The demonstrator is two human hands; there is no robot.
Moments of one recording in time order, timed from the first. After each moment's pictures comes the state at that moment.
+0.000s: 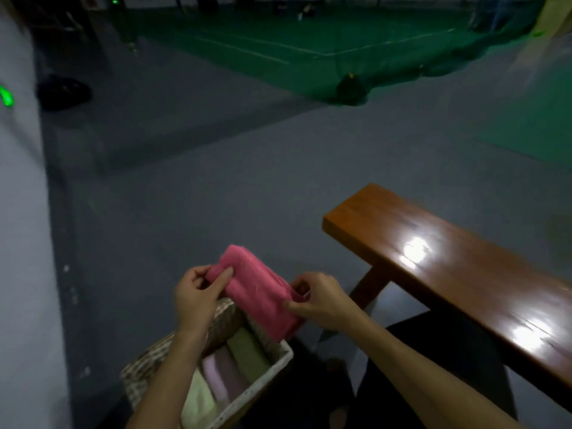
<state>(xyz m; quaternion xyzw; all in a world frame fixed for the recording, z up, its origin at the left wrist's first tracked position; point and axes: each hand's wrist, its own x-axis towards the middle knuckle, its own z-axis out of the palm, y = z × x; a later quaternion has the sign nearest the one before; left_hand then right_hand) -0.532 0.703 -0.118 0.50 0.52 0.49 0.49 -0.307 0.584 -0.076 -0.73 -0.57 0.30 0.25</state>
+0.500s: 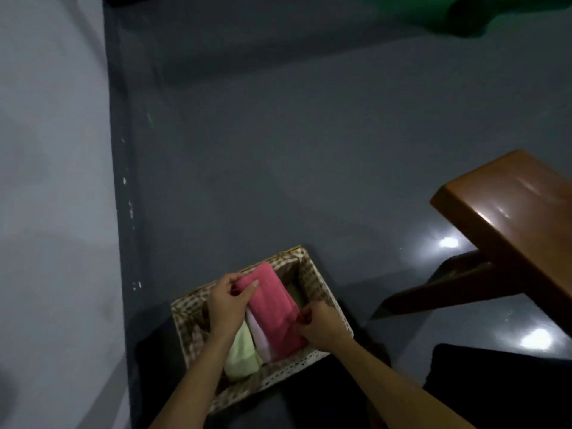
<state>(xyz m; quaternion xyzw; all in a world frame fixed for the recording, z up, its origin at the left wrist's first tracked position) -0.635 0.739 -0.307 0.49 0.66 0.38 0.42 -0.425 0.664 -0.296 -0.74 -0.51 0.44 0.09</state>
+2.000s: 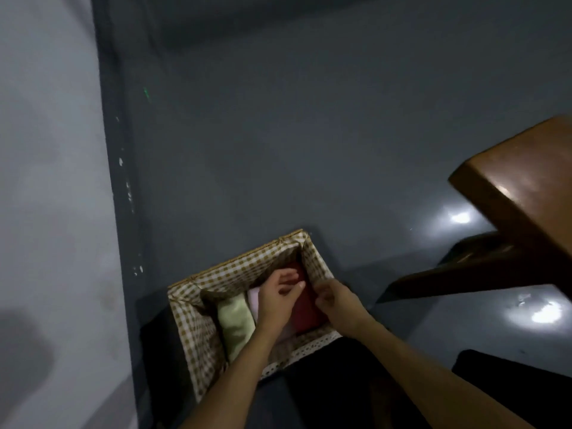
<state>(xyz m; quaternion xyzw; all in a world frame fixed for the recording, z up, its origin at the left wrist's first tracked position) -0.546 0.710 -0.357 0.52 0.60 0.33 0.51 -0.378 0.662 -0.319 -0.72 -0.46 0.48 0.17</state>
